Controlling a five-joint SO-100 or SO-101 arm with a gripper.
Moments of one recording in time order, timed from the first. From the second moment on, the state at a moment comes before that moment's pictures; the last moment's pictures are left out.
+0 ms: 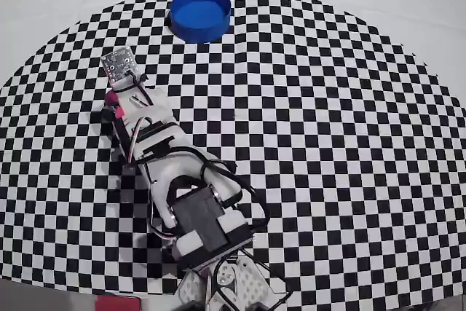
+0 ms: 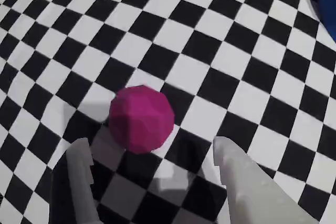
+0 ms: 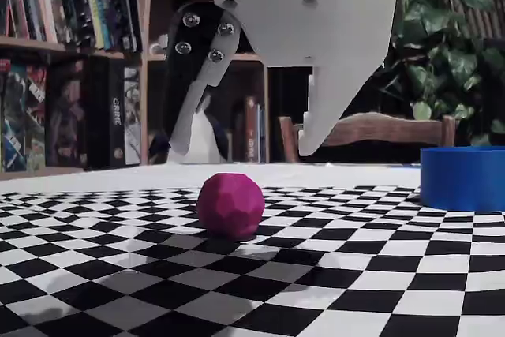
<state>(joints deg) -26.8 98.3 137.0 -1.1 -91.2</state>
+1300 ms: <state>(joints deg) -27.3 89.4 129.4 -1.2 -91.2</state>
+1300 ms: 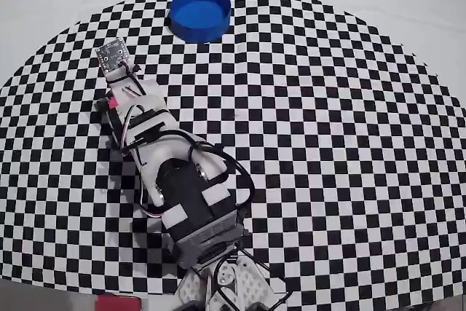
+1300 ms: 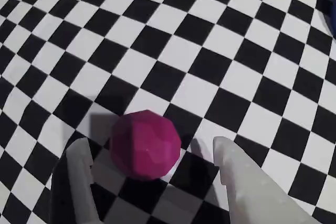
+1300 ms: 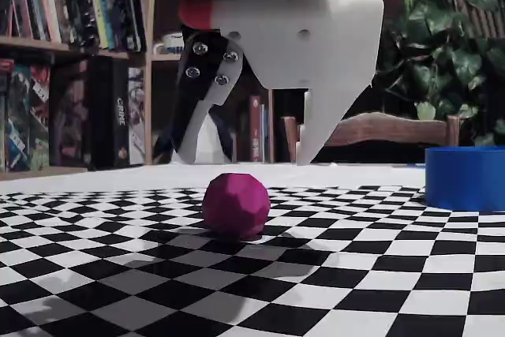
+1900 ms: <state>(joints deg) -27.3 87.1 129.4 -1.2 -91.2</state>
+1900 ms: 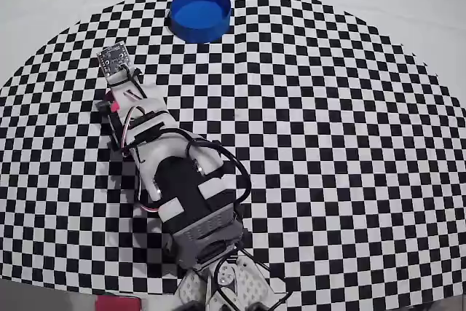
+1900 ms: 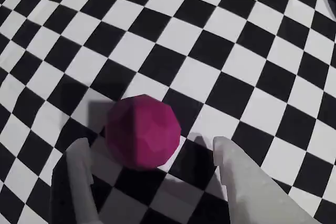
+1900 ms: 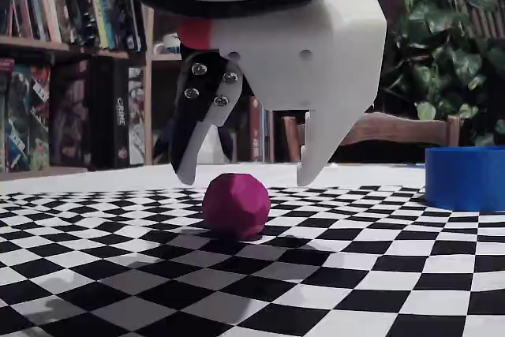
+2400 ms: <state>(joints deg) -27.9 83.9 125.2 -1.2 -91.2</state>
